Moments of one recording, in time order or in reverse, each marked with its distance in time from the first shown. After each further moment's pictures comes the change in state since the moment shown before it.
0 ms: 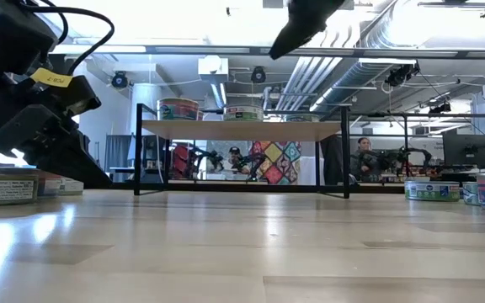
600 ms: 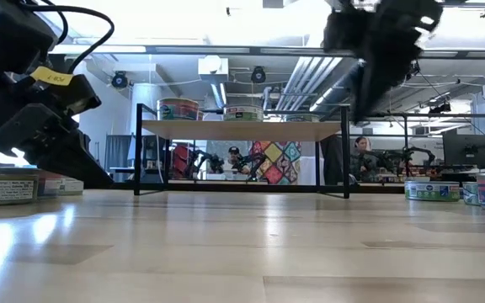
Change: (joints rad) left arm -0.001 0.000 0.000 0.008 0.000 0.009; right arm 0.135 -0.082 -0.352 -0.119 -0.345 0.433
